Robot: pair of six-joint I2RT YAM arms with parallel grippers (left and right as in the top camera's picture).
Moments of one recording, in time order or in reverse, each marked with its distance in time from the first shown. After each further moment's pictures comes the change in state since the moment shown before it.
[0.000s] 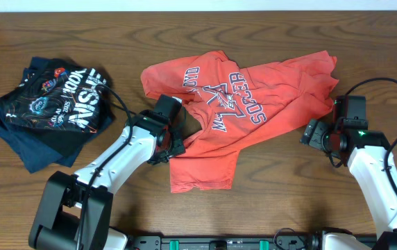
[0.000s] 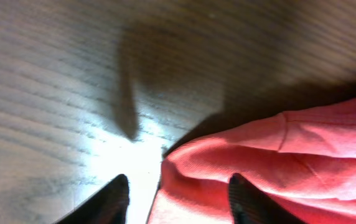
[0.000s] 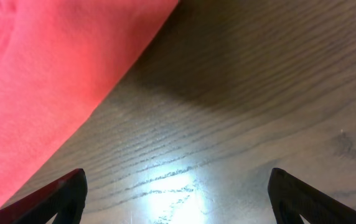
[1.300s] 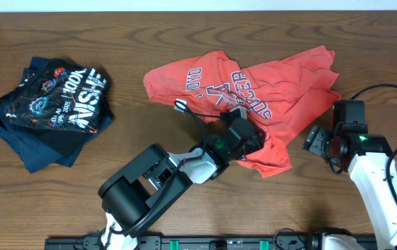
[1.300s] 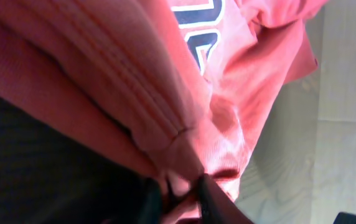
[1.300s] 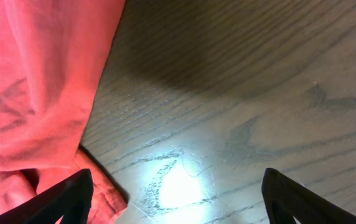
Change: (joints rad) left arm -0.463 0.368 -0.010 1.174 0.043 -0.469; right arm 0.026 -0.067 0.002 -0.125 0.053 0.108
